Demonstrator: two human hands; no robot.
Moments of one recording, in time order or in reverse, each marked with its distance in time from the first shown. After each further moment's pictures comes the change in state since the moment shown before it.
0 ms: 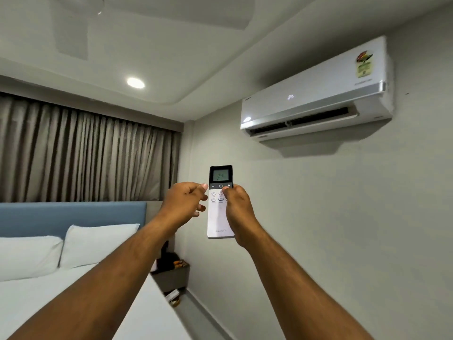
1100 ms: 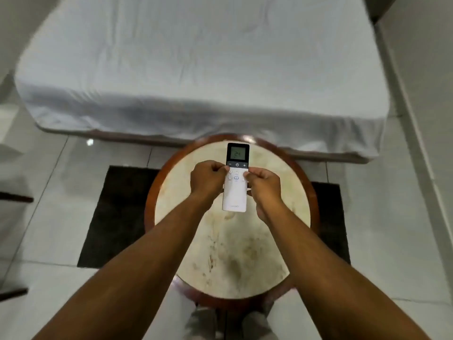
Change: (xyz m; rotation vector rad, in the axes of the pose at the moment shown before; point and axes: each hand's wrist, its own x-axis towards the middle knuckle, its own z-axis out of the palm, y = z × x) left_hand -0.501 -0.396 -0.056 0.105 0.426 -1.397; right_hand -0.342 0.496 0.192 -0.155 -0.466 1.062
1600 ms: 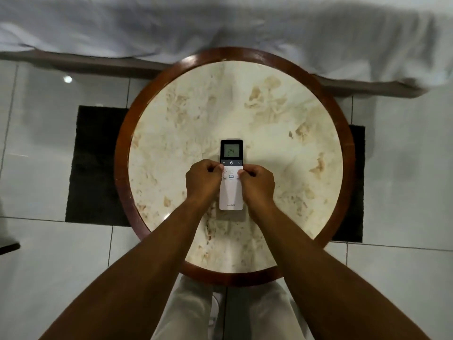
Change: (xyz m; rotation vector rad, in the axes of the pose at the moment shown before) left_hand 0.054 -0.180 0.050 0.199 0.006 -0.145; right_hand 0.069 0.172 0.023 -0.276 0.103 0.111
